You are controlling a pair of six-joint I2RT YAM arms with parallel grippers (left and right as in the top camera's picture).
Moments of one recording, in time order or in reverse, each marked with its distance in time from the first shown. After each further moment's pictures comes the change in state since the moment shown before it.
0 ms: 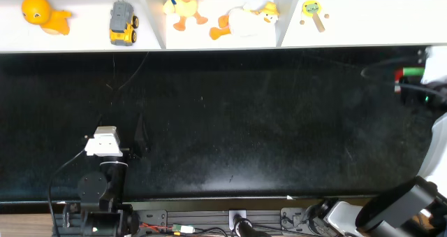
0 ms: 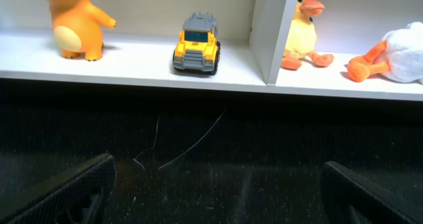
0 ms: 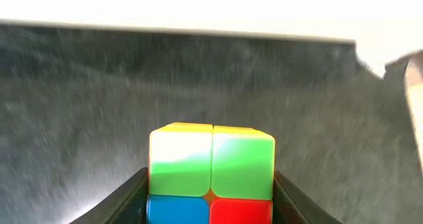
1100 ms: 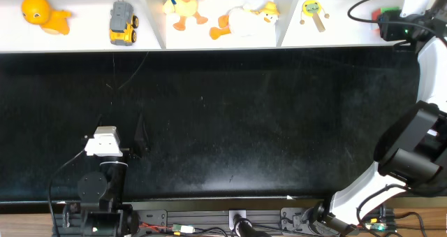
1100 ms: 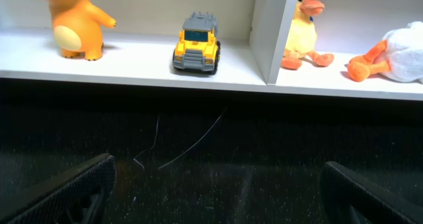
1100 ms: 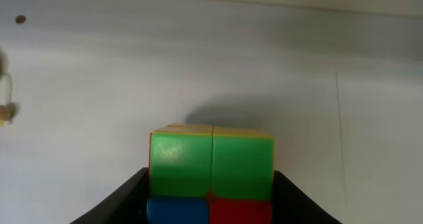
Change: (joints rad) left arm 0.000 0.000 0.000 0.000 0.000 0.000; right arm 0.249 0.486 0.501 0.072 -0.008 0.206
